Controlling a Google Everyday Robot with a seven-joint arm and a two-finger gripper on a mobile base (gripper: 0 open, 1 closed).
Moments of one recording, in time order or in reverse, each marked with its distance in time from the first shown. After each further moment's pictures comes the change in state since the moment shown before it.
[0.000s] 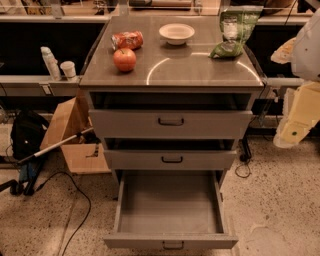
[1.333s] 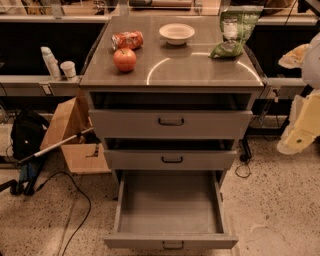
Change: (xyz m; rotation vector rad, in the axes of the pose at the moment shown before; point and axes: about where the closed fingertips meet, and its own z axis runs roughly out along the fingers) arm 0.012 0.005 0.003 0.024 -0.060 0.036
